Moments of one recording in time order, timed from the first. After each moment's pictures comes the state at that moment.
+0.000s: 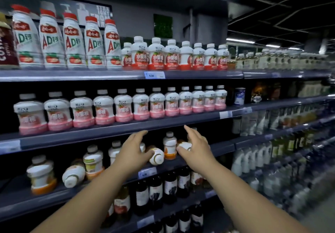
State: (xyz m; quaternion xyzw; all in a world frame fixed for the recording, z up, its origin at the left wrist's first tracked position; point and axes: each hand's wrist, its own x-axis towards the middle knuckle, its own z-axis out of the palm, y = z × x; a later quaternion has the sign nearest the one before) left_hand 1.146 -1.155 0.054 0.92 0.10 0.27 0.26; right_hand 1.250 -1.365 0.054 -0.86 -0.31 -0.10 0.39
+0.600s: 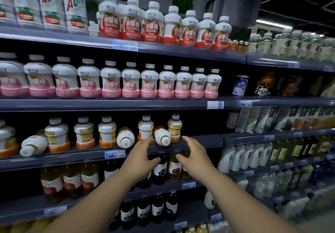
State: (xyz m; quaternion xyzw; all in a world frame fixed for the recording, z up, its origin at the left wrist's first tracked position) left_hand 1.272 -1.297 -0.034 0.90 0.16 0.23 0.33; right_hand 1.394 -1.475 -0.019 -0.86 -0.35 0.00 0.37
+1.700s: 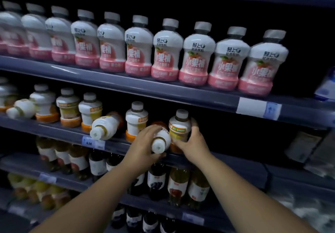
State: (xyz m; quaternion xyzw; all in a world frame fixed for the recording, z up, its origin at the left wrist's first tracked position) left_hand 1.488 -1.262 -0.126 0.86 0.25 0.38 0.21; right_hand 1.666 -1.350 -0.095 -0.72 -0.47 0.14 0.49
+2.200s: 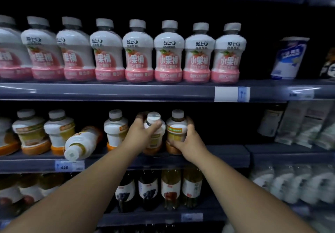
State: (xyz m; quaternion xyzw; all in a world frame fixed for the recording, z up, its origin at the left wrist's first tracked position) left_hand 1.544 -1.232 -0.082 0.77 0.25 0.38 0.45; right_hand 1.677 -1.364 -0.109 -0.77 -0.40 0.08 0.49
